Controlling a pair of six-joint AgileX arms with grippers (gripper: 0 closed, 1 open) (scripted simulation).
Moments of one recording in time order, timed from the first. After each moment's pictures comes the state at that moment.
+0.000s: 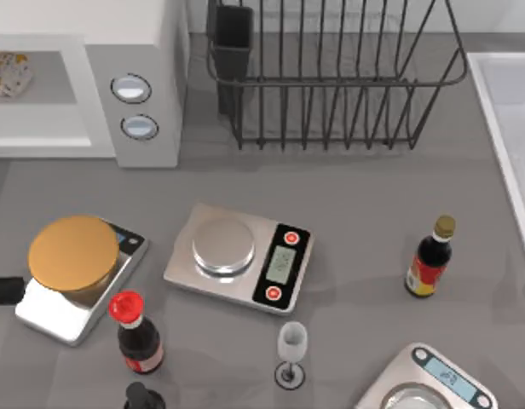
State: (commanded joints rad) left arm -0.28 0.11 0.16 -0.06 -0.29 0.00; right arm 0.00 0.00 0.00 0.00 0.00 0.00
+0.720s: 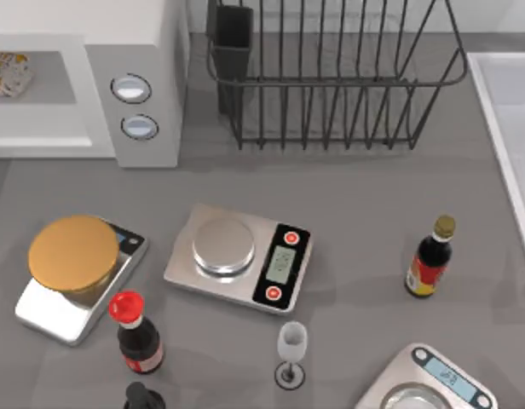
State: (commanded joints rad) left arm -0.09 0.34 0.37 -0.16 -0.15 0.14; right arm 0.00 0.00 0.00 0.00 0.00 0.00
